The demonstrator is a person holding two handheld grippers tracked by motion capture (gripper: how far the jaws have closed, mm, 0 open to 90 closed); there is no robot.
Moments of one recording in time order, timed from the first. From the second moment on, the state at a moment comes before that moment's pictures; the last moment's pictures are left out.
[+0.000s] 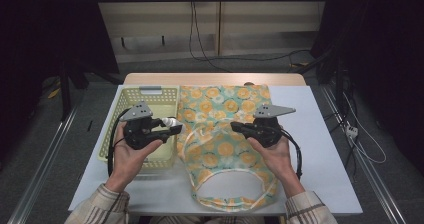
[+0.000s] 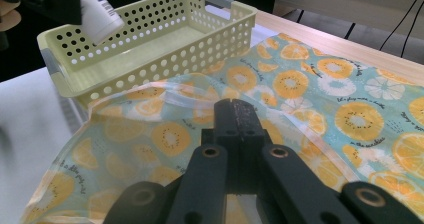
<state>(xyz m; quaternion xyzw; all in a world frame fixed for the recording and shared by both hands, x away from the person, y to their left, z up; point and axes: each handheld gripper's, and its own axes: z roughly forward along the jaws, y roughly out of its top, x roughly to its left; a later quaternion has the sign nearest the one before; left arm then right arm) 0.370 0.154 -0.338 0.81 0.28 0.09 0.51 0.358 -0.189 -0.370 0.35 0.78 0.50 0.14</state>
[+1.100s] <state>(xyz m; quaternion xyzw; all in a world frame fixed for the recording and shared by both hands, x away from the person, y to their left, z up) 0.353 0.041 -0.377 0.85 0.21 0.03 0.48 0.360 -0.189 -0.365 0.35 0.77 0.51 0.15</state>
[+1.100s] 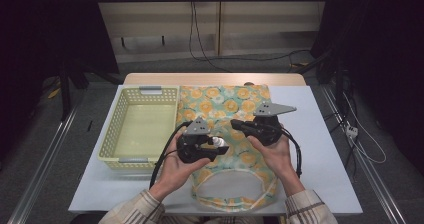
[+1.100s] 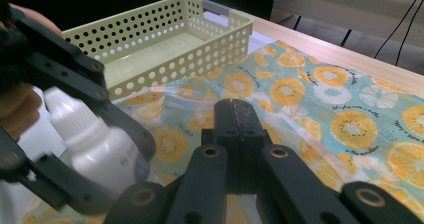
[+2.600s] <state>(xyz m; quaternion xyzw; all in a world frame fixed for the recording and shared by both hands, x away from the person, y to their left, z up) 0.404 -0.003 -0.447 0.87 0.29 0.06 0.39 0.358 -0.191 -0.363 0.35 0.77 0.51 0.15</state>
